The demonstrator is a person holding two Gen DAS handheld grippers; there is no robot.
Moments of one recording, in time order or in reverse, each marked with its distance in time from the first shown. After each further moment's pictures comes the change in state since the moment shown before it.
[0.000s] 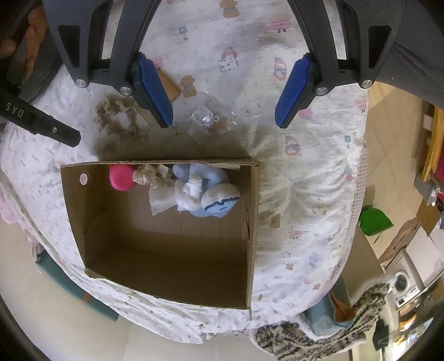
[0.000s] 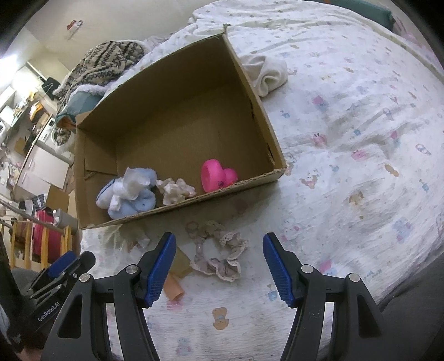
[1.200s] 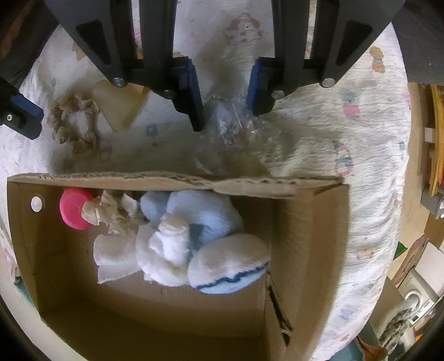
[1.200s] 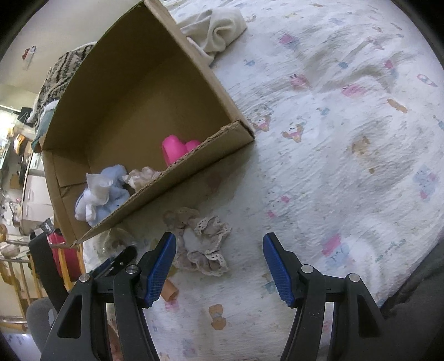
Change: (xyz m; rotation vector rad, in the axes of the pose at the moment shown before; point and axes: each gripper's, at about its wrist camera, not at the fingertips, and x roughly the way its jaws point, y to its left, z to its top) left arm 0.099 -0.013 0.000 0.020 0.234 0.032; right arm 0.050 -0.033 0.006 0.195 0.176 0.031
